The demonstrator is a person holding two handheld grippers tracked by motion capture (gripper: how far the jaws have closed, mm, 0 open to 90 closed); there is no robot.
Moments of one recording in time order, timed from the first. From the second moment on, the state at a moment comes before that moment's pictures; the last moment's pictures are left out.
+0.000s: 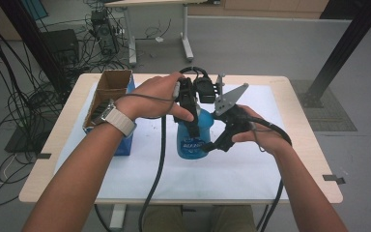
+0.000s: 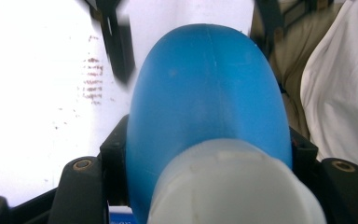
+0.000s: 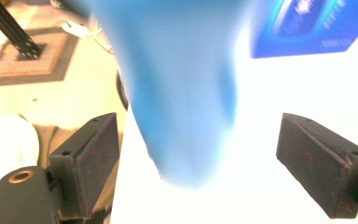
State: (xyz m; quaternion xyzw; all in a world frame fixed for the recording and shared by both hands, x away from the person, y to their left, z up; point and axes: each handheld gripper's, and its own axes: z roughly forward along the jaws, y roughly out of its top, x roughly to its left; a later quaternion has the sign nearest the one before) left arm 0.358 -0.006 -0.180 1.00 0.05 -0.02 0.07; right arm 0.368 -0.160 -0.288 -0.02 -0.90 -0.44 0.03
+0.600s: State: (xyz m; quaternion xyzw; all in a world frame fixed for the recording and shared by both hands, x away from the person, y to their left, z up) left arm 0.362 0.005 -0.164 0.99 0.15 0.03 0.04; right arm 0.375 -0.239 -0.266 -0.14 -0.96 -0.24 -0.01
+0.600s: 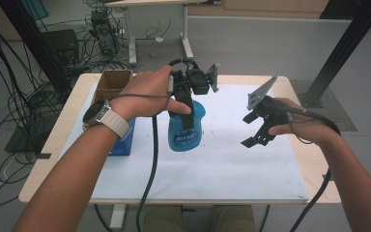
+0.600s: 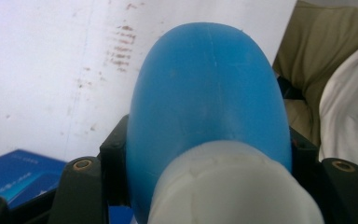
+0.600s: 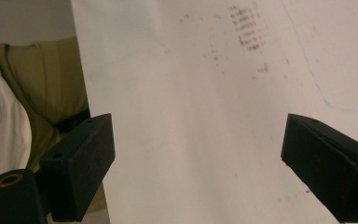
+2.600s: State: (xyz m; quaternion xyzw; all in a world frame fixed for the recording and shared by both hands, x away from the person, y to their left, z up) left arm 0.412 0.061 -0.071 0.82 0.58 0.00 0.00; right arm 0.400 -0.260 -0.234 -0.13 -0.97 -0.15 -0.09
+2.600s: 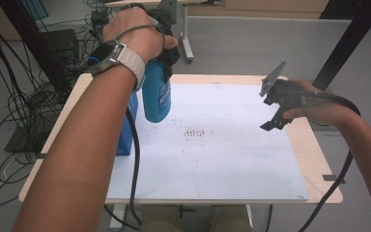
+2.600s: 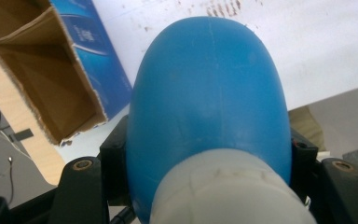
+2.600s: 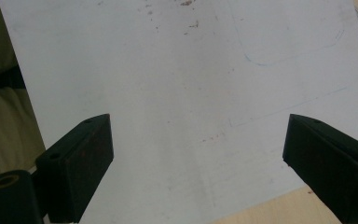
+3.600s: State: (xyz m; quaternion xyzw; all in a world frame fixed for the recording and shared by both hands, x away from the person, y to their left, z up) left arm 0.420 0.111 -0.046 0.75 0.66 0.00 0.02; right arm 0.413 -0.252 -0.229 -0.13 -0.98 -0.15 -0.10
